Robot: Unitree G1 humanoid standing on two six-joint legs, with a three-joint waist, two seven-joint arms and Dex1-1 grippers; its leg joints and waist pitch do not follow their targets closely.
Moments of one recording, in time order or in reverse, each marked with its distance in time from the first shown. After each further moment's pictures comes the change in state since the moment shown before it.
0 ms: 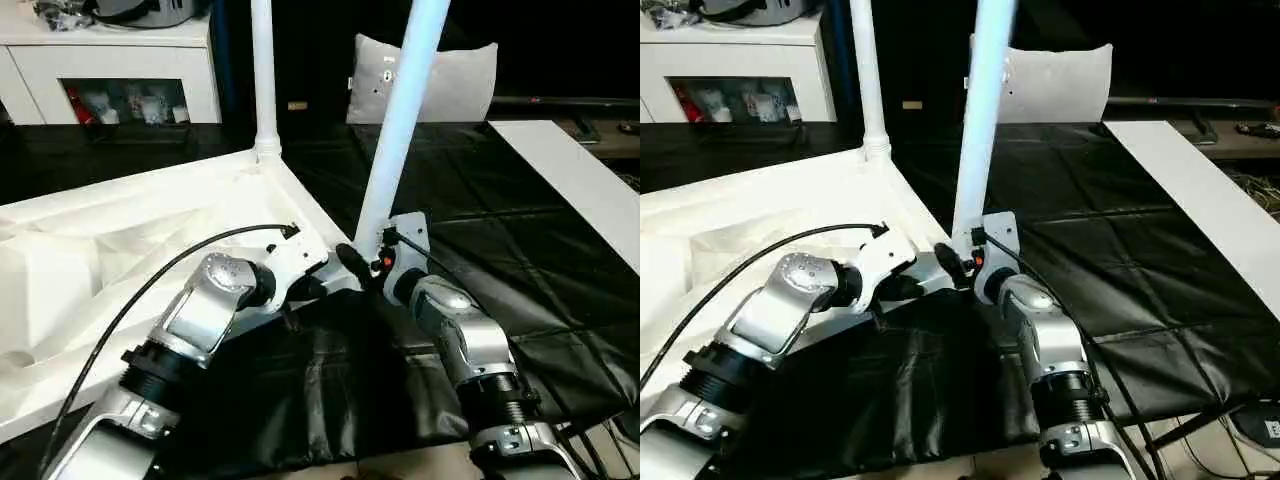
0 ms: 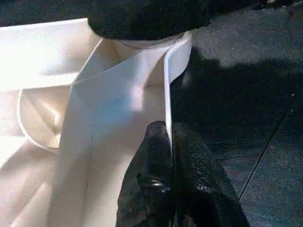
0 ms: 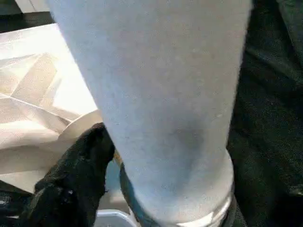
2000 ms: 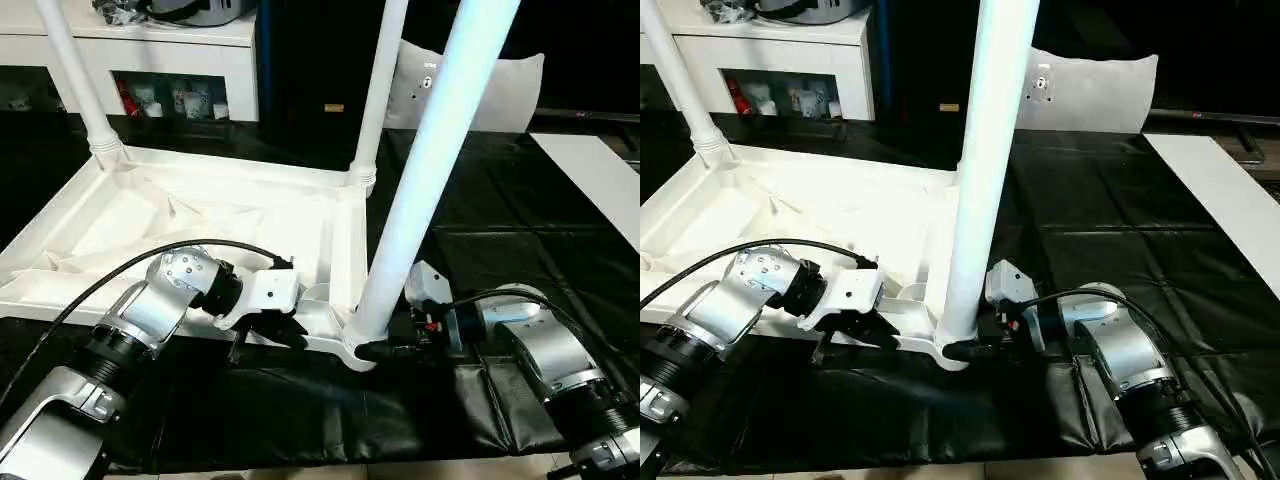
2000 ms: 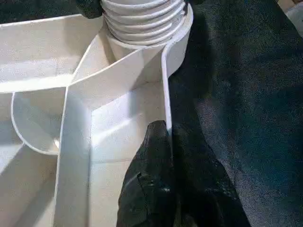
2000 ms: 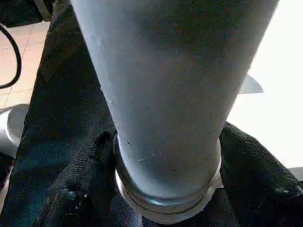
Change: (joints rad) left arm -0.046 0.220 -0.094 0.169 -0.091 -0.551 -0.544; right arm 0.062 -0.462 0.271 -0.067 0.053 -0.243 0.900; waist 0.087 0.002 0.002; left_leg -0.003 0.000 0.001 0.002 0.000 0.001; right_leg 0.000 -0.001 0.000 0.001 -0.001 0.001
